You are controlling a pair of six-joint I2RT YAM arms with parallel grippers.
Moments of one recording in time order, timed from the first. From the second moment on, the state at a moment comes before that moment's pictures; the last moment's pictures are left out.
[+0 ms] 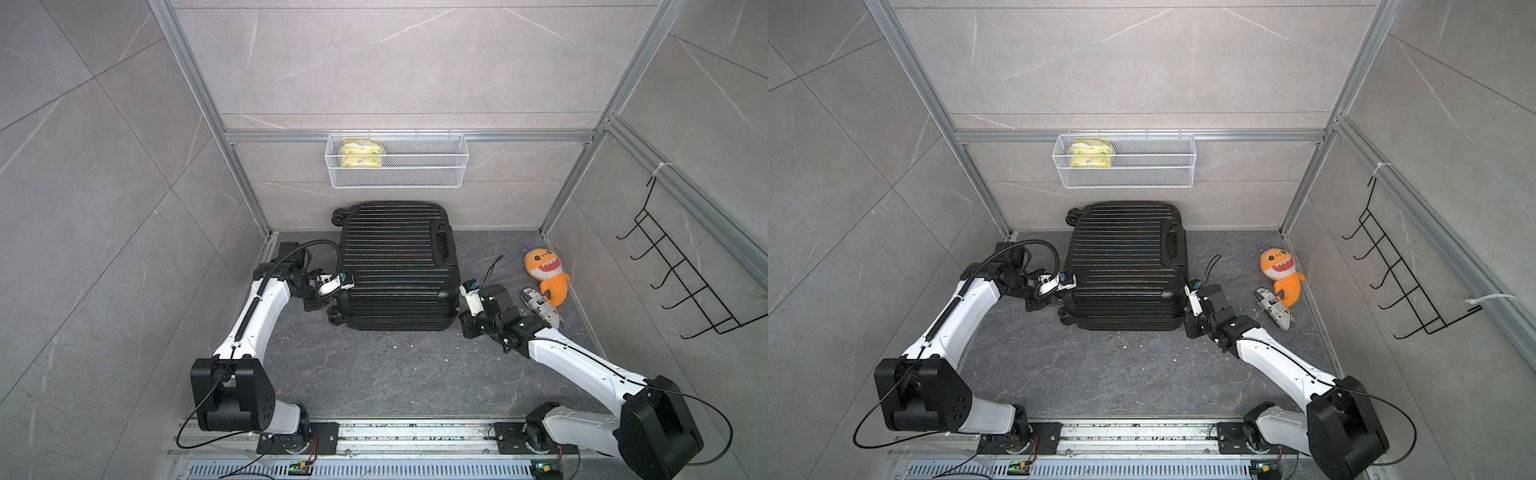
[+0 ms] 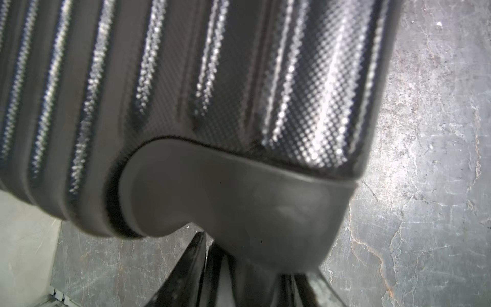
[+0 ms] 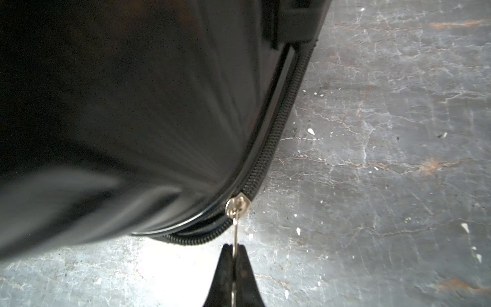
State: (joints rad) left arm -0.04 1.44 1.25 -0.96 0.44 1.31; right arm 0.48 1.22 0.72 -0.34 -0.06 0.13
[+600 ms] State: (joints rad) left arm -0.10 1.54 1.41 -1.09 0.36 0.97; right arm 0.50 1.14 0.70 -0.36 -0.26 0.06
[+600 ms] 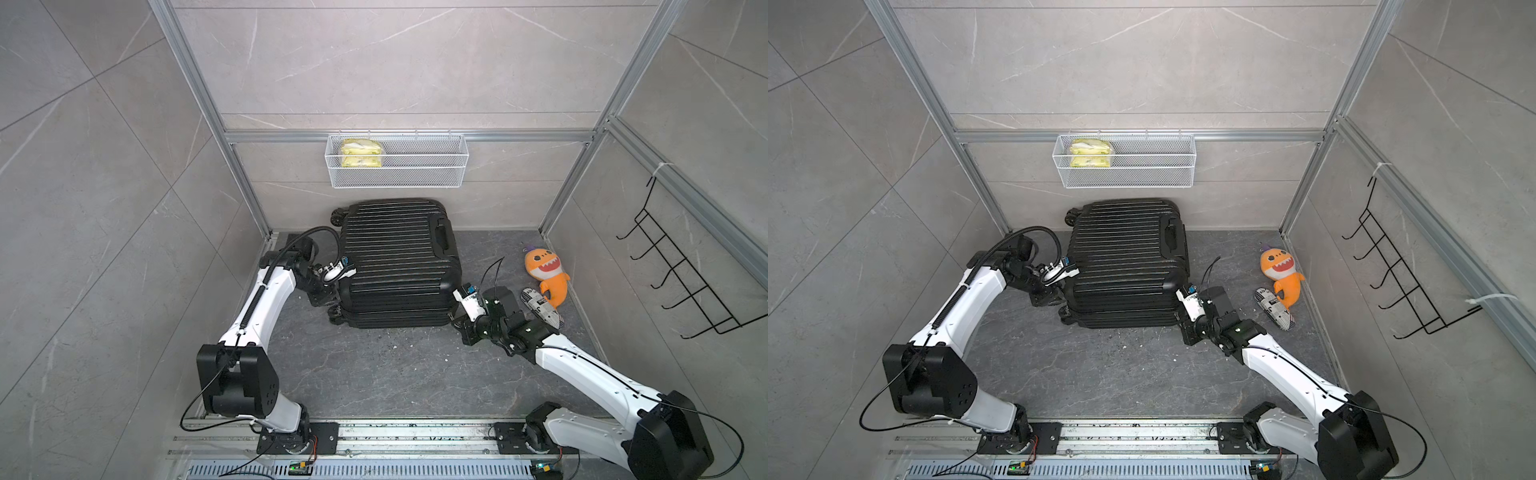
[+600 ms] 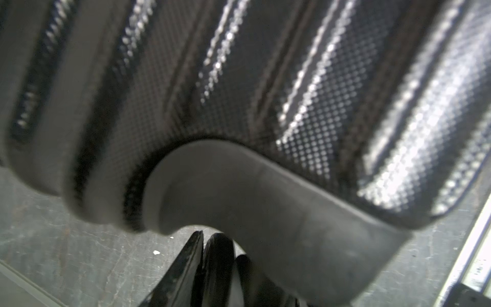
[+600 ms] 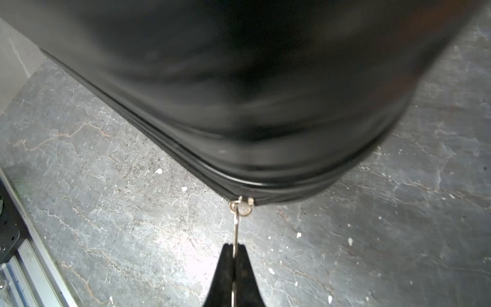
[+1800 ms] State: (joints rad) left arm -0.62 1.23 1.09 -0.82 0.28 -0.37; right arm 0.78 1.29 0.66 -0.08 -0.16 0.15
